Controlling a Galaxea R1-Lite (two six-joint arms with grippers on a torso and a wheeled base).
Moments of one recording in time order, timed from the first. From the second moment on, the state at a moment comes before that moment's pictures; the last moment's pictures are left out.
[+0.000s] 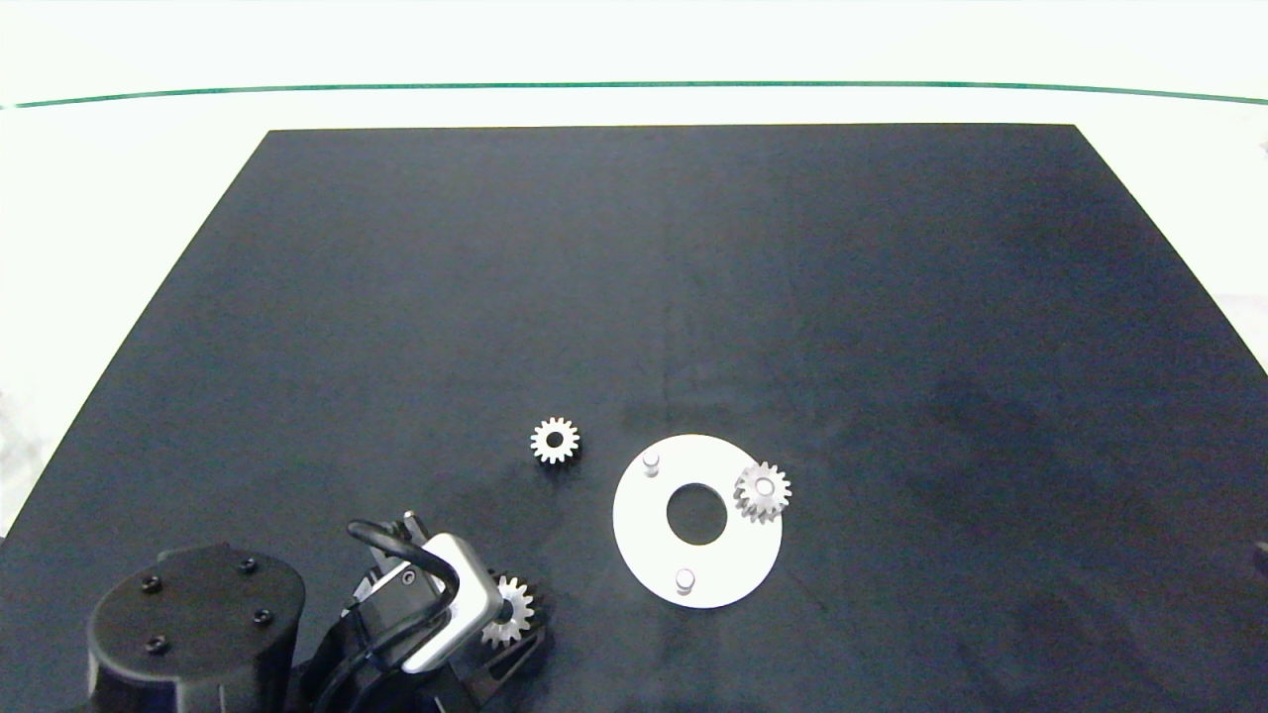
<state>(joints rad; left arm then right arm) -0.82 1.42 -0.29 -0.71 0.18 0.33 0.67 0.84 -0.95 0.48 -0.26 0.05</state>
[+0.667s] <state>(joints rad) -0.87 1.41 -0.56 -0.31 0.30 0.33 0.67 0.78 -0.94 0.50 -0.27 0.08</state>
